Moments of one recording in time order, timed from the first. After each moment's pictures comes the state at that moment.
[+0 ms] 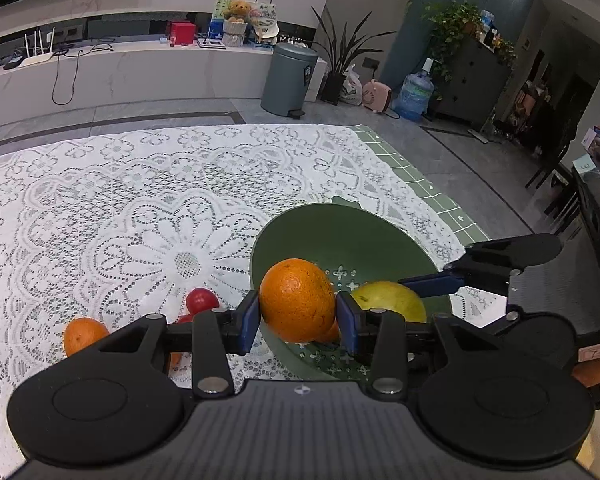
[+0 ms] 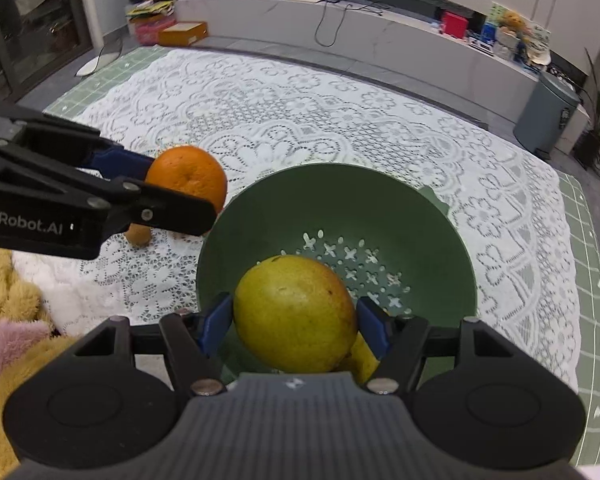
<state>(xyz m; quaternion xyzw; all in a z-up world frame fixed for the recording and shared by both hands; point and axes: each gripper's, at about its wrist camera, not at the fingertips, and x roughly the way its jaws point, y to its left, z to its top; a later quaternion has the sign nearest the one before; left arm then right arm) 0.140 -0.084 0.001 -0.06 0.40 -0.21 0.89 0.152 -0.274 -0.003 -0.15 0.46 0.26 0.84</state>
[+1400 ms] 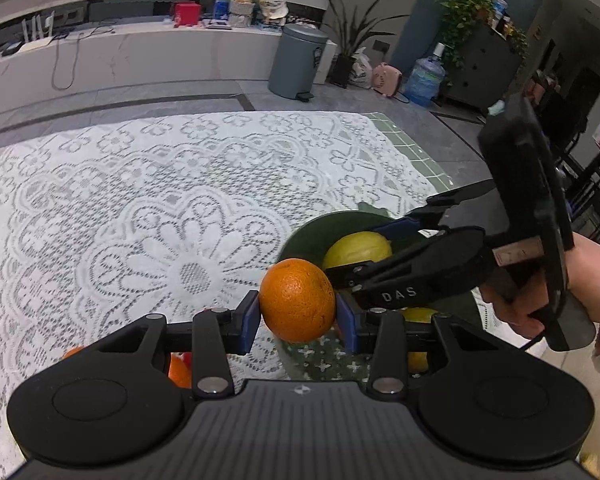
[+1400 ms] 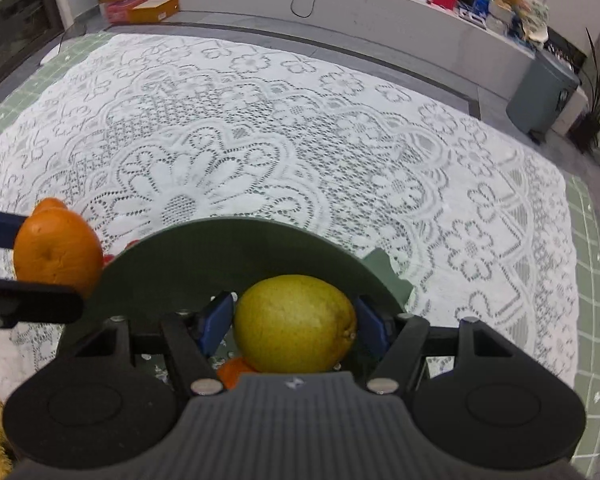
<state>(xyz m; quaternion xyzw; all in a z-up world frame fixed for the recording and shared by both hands) 0.182 -0.086 -0.008 -0.05 0.43 -0.21 0.88 0.271 -0.272 -0.038 -0.14 0.50 0.23 0.82</state>
